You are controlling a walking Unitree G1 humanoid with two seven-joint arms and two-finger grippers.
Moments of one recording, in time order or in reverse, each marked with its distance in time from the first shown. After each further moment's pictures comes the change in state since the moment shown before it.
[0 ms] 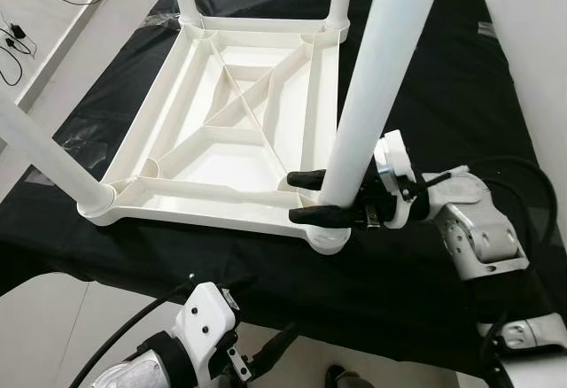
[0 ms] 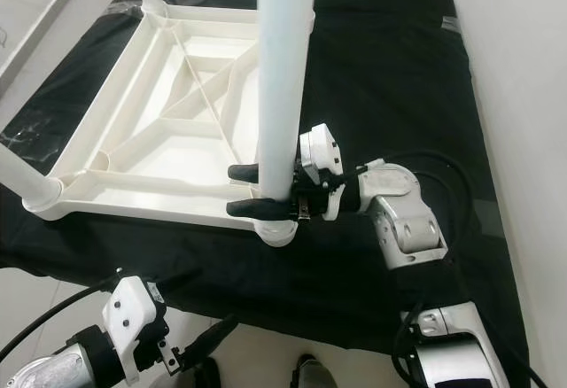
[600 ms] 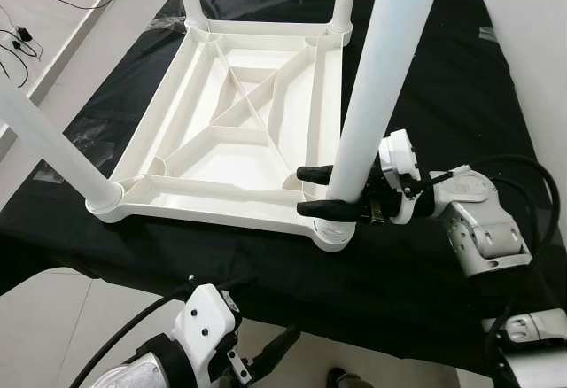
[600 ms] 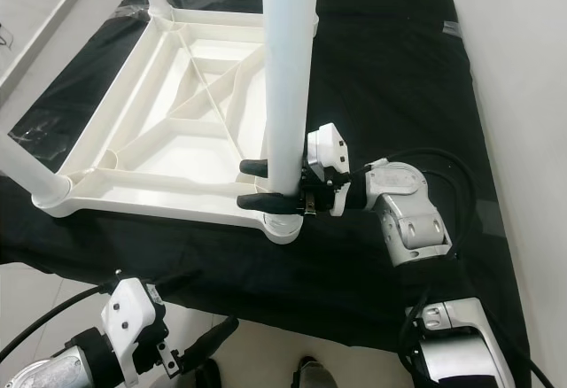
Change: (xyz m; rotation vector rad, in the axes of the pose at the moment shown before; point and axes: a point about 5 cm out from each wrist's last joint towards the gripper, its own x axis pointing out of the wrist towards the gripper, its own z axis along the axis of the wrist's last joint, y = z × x) left arm -0.002 -0.003 0.002 -0.005 0.002 0.000; right arm -0.008 -0.007 -0.009 0.014 0.026 -0.030
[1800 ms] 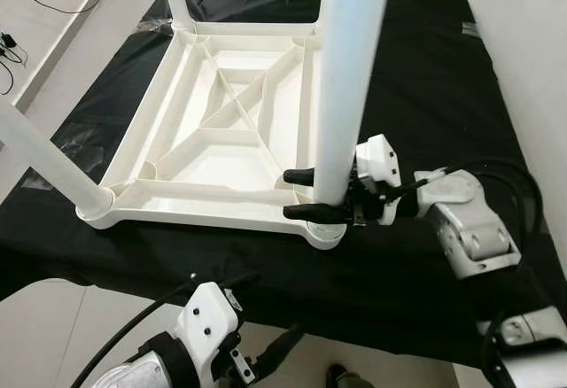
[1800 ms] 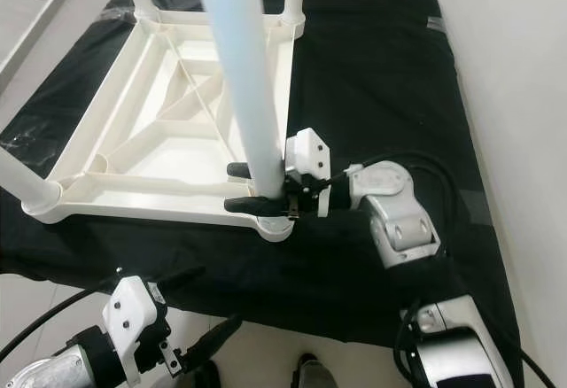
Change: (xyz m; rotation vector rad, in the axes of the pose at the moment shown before) left arm -0.001 -0.002 0.003 -0.001 -0.003 -0.001; right arm 0.017 0.006 -0.005 0.002 0.093 -0.134
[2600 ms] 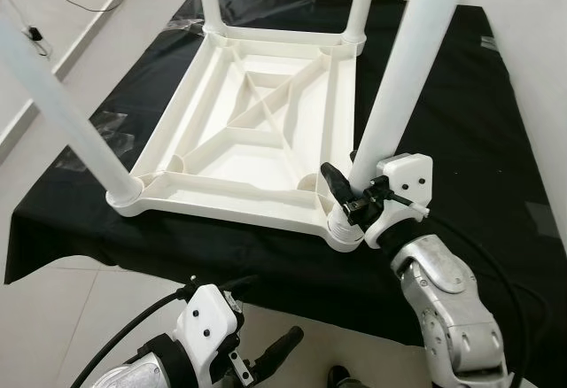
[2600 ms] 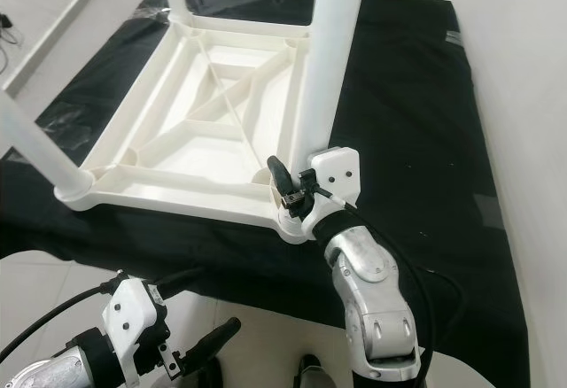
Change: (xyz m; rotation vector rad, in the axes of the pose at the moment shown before) left arm 0.002 0.002 -0.001 0.003 0.003 -0.009; right arm 0.003 0.048 -0.009 0.261 -0.019 -0.933
